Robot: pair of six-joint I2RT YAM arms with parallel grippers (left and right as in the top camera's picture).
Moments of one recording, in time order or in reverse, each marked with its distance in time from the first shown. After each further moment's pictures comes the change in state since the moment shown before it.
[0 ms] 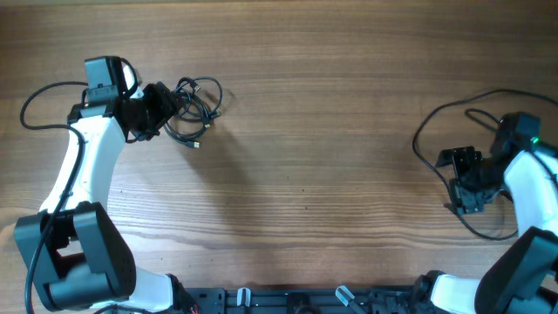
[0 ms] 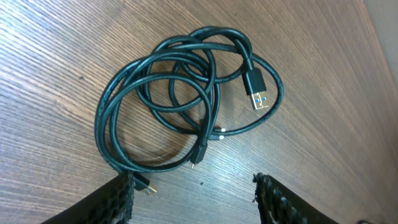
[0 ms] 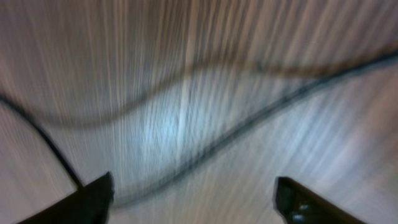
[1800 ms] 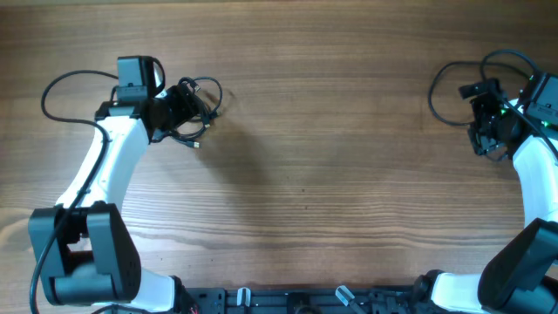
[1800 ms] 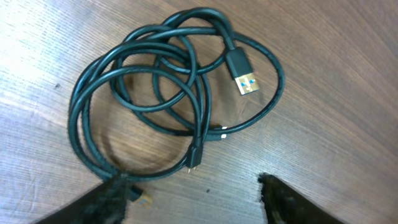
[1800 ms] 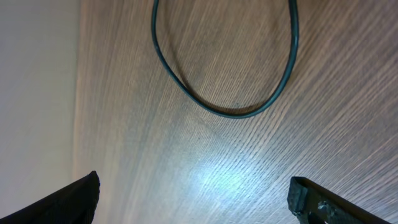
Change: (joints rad) left arm -0.140 0.000 -0.032 0.068 -0.170 0.039; right arm 0.009 0.052 0.175 0.420 -0.114 -0.129
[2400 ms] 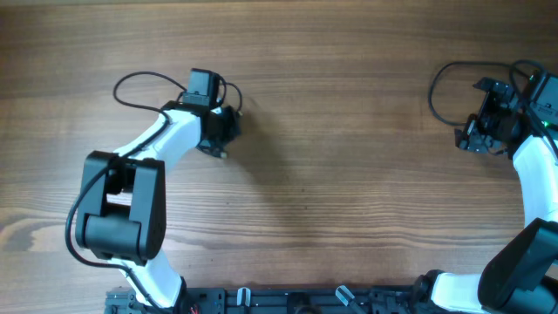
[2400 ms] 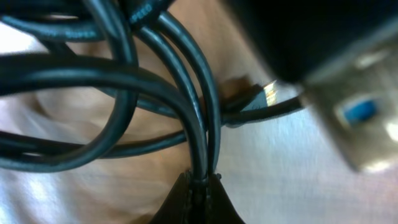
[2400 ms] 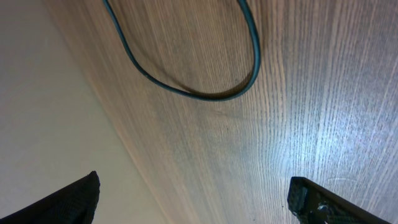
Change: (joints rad) left arm -0.246 0.225 -0.016 0.032 -0.021 0.013; right arm 0.000 0.000 0.000 0.000 -0.003 0.591
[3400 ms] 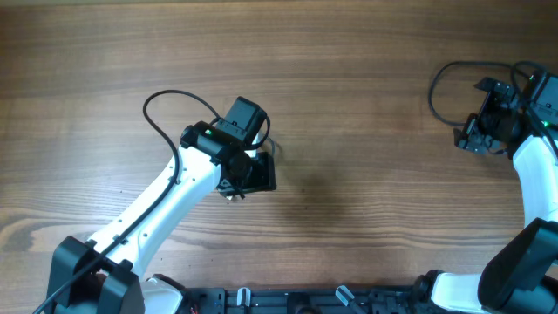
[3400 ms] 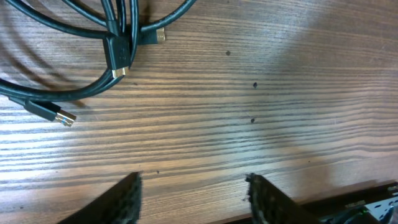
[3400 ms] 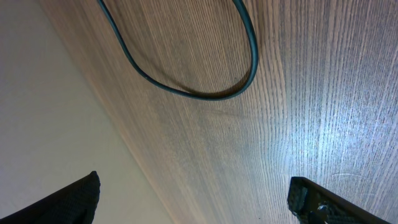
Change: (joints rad) left arm -0.306 -0.376 -0.014 -0.516 0.100 -0.082; right arm 0.000 0.000 0.000 0.000 0.000 0.034
